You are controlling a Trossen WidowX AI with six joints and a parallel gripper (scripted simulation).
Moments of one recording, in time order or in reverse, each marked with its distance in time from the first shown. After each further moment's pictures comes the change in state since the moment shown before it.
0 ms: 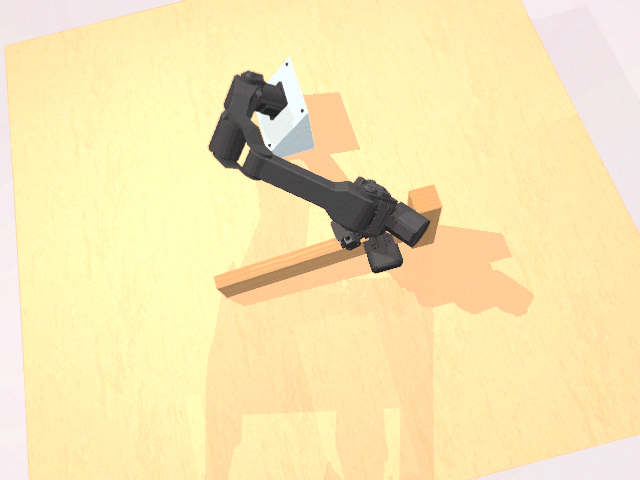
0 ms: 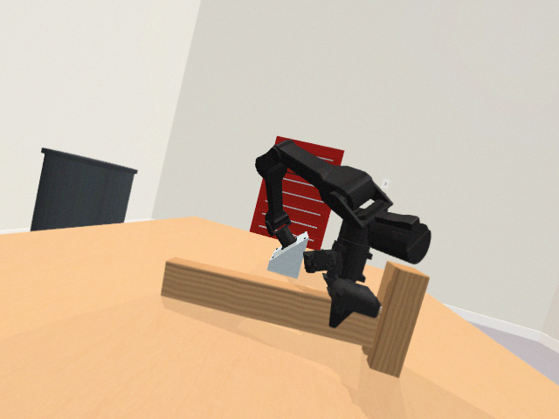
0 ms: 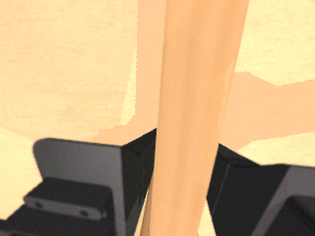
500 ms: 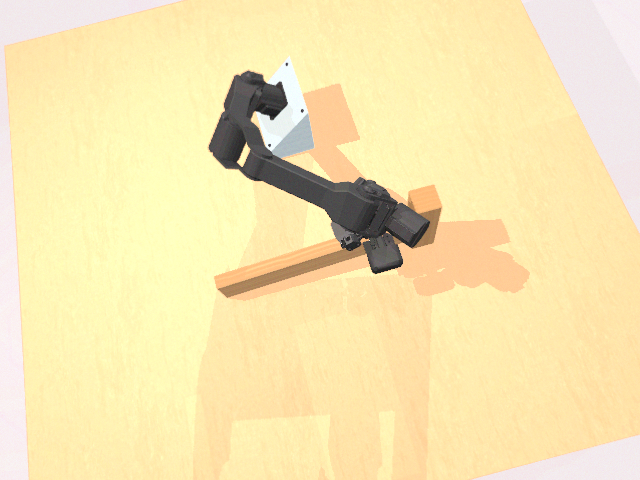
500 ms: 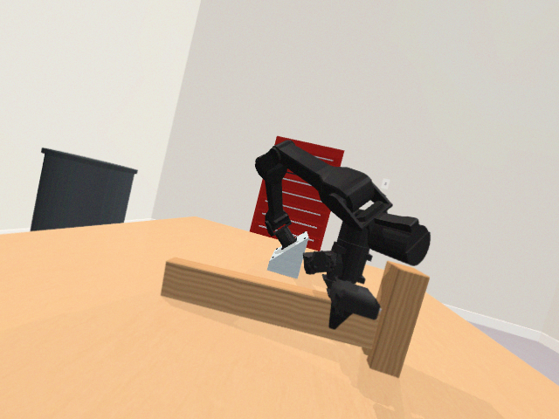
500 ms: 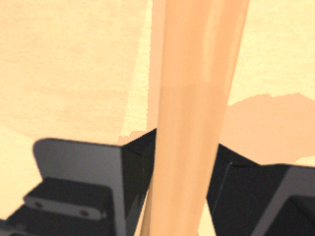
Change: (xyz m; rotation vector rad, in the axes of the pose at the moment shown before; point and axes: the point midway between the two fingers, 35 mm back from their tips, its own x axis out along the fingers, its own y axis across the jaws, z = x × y) arm 0.002 0.000 0.000 0.000 0.001 0.000
